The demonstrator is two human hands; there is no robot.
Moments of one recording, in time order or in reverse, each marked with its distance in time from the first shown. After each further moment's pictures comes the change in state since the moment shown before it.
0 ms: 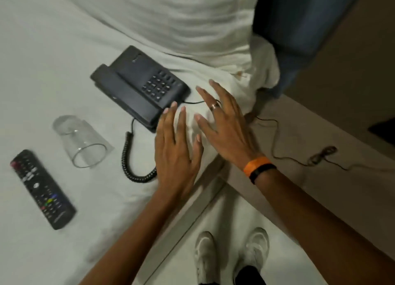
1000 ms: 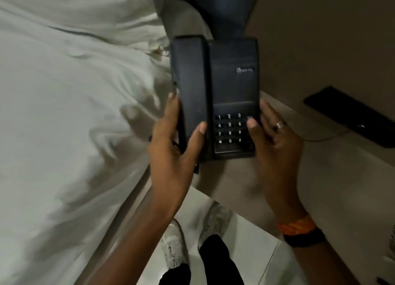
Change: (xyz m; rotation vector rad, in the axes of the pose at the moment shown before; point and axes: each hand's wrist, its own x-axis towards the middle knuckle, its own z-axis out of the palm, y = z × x) left_hand 0.003 0.128 0.045 -0.789 -0.251 -0.302; right_hand -0.112 0.080 -0.112 0.546 0.541 0.654
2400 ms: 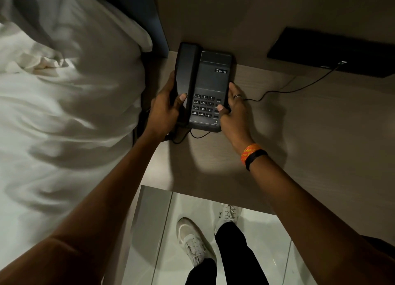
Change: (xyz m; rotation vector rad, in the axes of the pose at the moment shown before) left_hand 0.117 -0.096 0.126 0.317 -0.610 -0.005; right_hand 0.082 0.158 0.002 0.102 0.028 0.432
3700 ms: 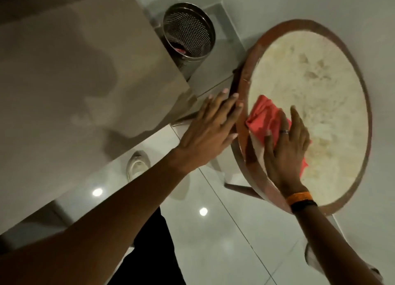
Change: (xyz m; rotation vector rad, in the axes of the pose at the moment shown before) left_hand -0.296 0.187 0.404 0.628 -0.793 1.315; right_hand -0.419 0.166 -0.409 -0.969 0.975 0.367
